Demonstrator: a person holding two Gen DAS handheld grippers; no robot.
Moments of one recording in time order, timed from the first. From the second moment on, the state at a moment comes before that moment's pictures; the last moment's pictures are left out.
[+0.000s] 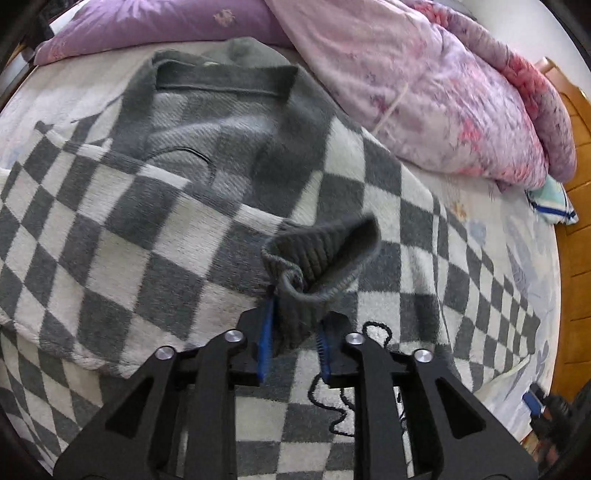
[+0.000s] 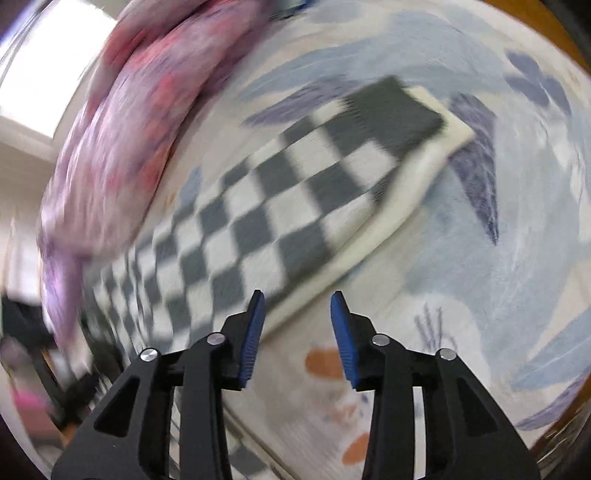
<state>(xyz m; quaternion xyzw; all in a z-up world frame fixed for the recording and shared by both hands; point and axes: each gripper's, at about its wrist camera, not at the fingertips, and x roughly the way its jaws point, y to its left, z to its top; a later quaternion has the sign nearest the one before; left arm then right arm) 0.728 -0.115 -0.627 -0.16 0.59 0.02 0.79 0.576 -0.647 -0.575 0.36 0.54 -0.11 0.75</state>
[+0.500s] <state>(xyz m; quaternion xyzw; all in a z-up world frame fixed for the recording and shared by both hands) 0.714 -0.179 -0.664 -0.08 0.64 -0.06 0.77 0.619 -0.730 -0.633 0.45 0.50 -0.20 0.71</state>
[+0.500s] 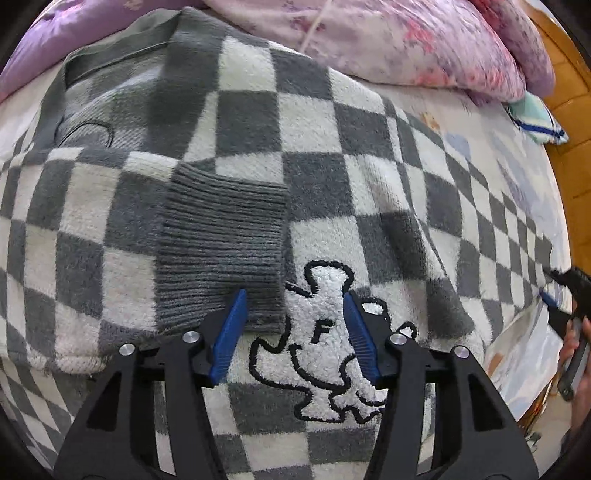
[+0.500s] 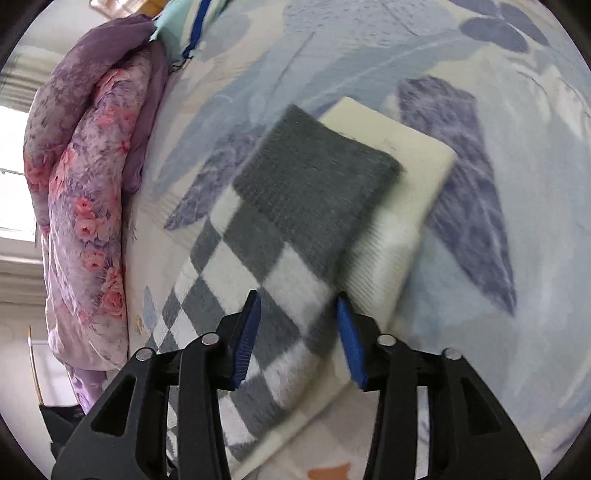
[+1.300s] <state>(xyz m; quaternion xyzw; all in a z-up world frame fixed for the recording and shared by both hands) 0.644 0.094 -0.559 -0.16 0.56 0.05 0.81 0.647 -0.327 -0.443 0.17 0.42 0.06 0.89</state>
